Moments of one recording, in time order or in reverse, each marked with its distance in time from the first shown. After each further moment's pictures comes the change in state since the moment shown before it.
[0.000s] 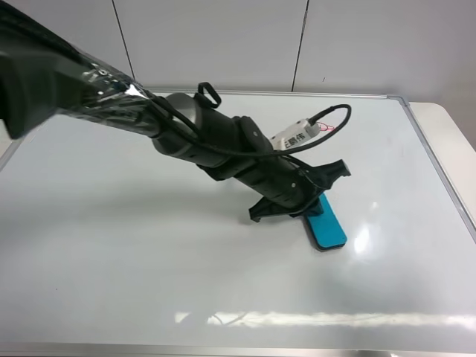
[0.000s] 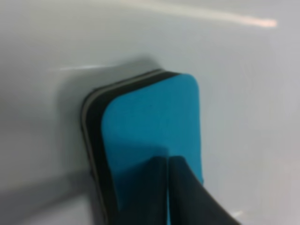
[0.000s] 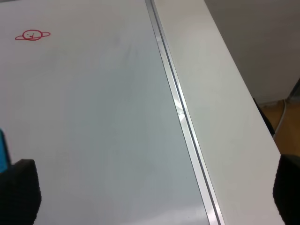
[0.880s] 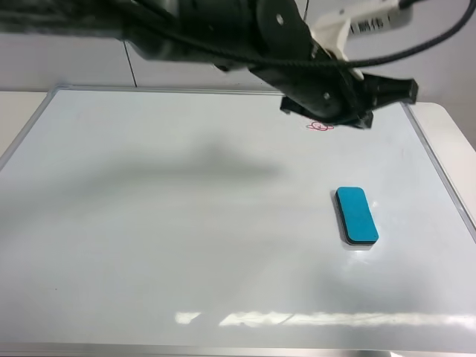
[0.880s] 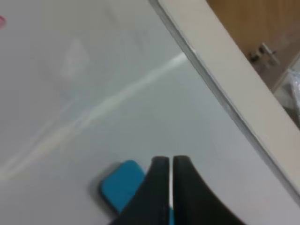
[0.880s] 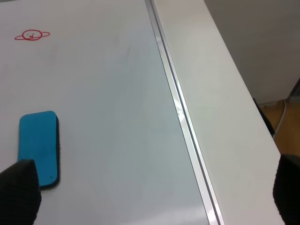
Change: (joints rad) left arm 0.031 -0.249 -0.198 0.612 0.132 0.058; right arm 0.000 0.000 0.000 0.000 0.000 0.000
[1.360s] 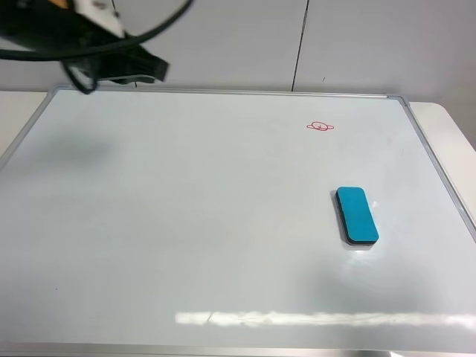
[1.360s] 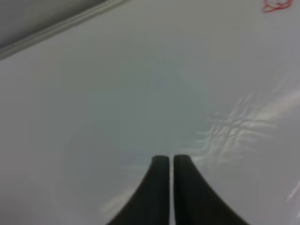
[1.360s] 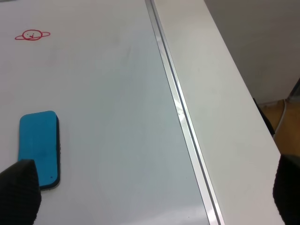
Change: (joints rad) left arm 0.429 -0.652 0.627 0.385 0.028 0.109; right arm 0.000 0.000 0.000 0.000 0.000 0.000
